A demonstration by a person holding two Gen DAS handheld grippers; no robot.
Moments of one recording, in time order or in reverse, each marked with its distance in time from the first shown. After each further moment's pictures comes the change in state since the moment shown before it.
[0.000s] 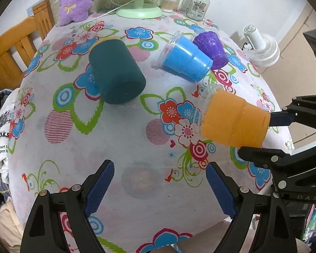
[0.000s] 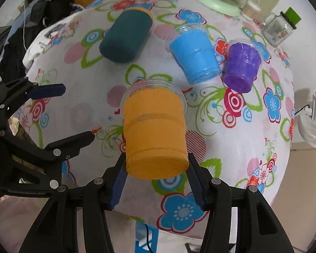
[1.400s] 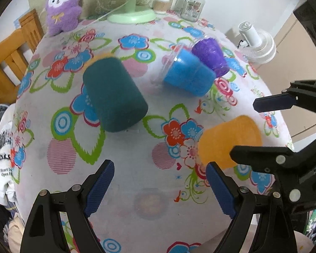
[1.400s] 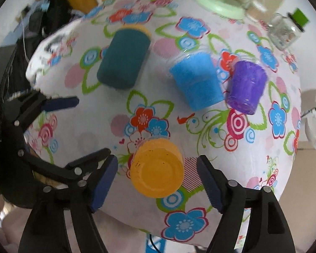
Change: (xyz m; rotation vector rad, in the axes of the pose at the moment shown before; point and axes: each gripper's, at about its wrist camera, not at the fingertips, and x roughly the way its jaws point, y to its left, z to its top) left arm -0.004 0.008 0.039 0.082 0.013 -0.021; right arm -0.017 -0.016 0.042 0.101 -0.056 0.082
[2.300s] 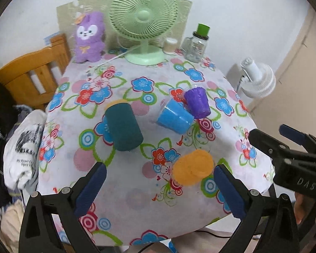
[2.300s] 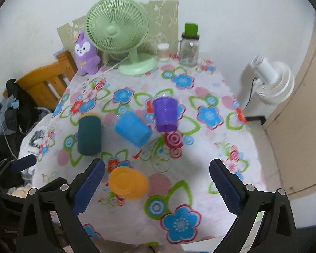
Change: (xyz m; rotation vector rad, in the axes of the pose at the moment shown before) left arm -0.099 -0.043 0.003 -0.136 -0.186 0.095; right arm -0.108 -0.039 -0.079 0.401 -0.465 -0.188
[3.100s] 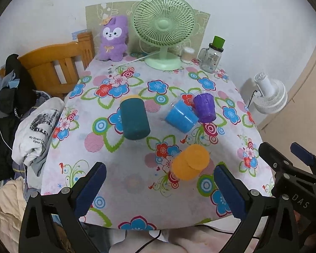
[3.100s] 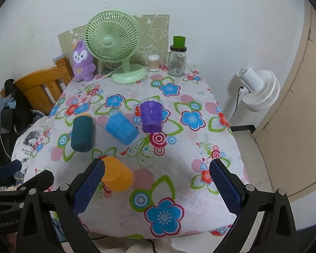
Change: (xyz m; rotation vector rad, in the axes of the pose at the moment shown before) left arm -0.028 -0.015 -0.030 -0.109 -0.067 0.091; right arm -0.029 -0.015 -0.027 -0.003 -0.063 -0.039
